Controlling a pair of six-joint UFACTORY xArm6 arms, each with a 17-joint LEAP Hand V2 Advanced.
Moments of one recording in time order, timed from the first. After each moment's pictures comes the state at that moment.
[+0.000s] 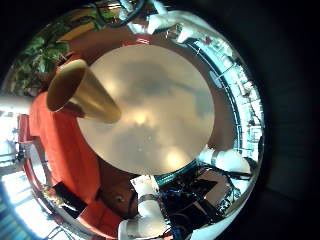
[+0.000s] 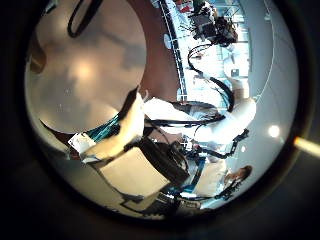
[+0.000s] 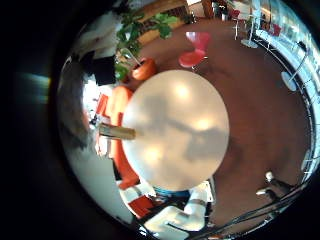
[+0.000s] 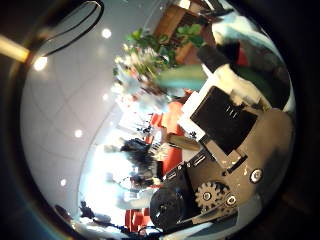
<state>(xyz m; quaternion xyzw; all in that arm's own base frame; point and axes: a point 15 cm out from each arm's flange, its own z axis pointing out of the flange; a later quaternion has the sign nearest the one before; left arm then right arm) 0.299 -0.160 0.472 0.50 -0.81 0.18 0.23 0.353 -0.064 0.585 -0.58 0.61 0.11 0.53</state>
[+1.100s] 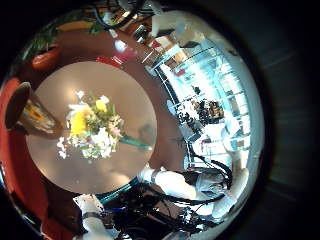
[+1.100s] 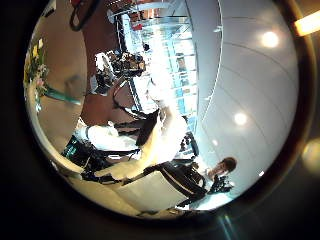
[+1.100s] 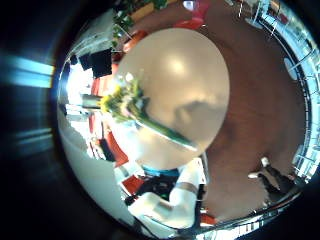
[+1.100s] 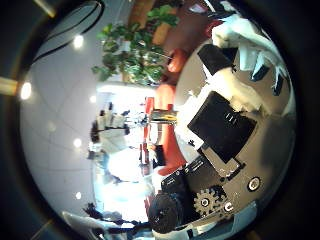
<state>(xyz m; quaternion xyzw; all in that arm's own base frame) 0.290 -0.191 0.519 0.46 -0.76 0.32 0.33 0.312 -0.091 0.375 -0.63 0.73 0.14 0.22</state>
